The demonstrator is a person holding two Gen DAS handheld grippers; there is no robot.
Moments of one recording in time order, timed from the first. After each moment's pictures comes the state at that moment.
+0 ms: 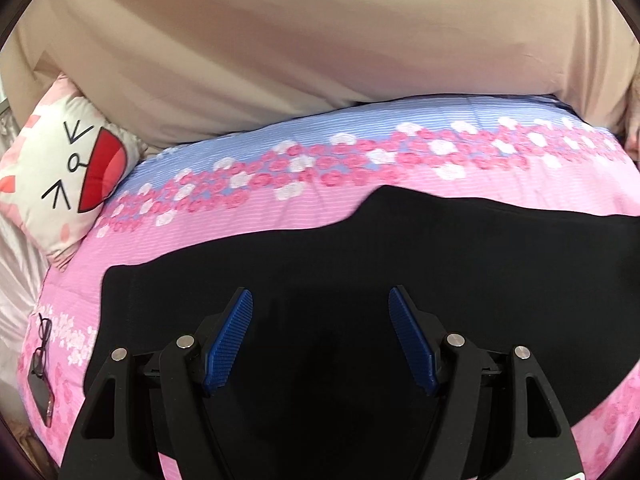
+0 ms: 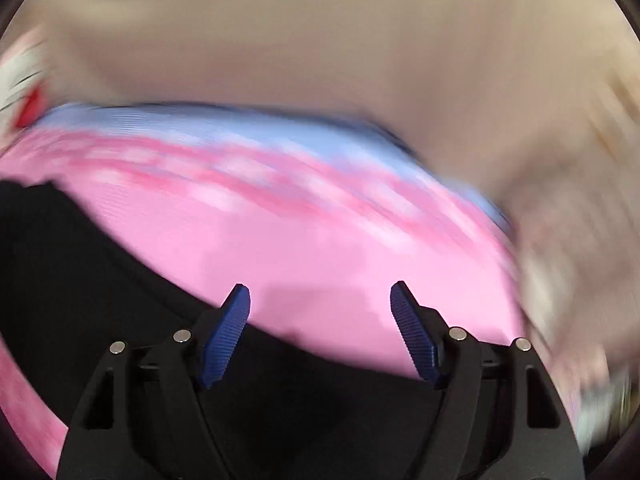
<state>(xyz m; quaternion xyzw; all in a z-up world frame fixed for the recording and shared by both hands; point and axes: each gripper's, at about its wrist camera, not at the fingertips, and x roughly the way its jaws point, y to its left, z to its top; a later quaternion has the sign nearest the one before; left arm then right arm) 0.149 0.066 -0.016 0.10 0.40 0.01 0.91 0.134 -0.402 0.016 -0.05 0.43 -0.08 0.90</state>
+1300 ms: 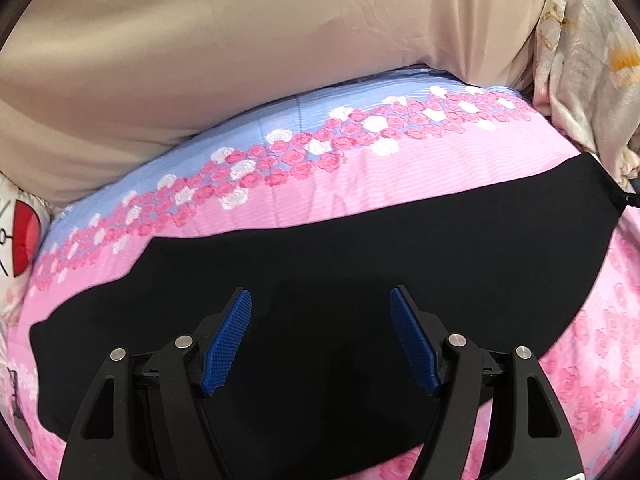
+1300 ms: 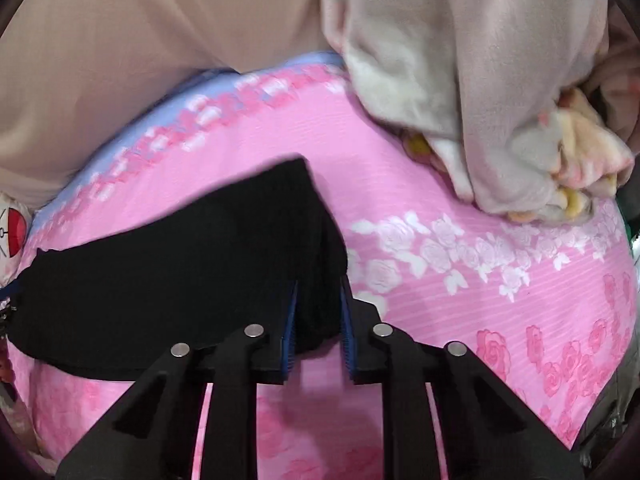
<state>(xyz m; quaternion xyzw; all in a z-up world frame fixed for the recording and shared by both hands) 0.138 -0.117 -0.020 0.13 0.42 -0.12 0.89 0.030 -0.585 -0.032 0.15 0.43 -0.10 0.88</state>
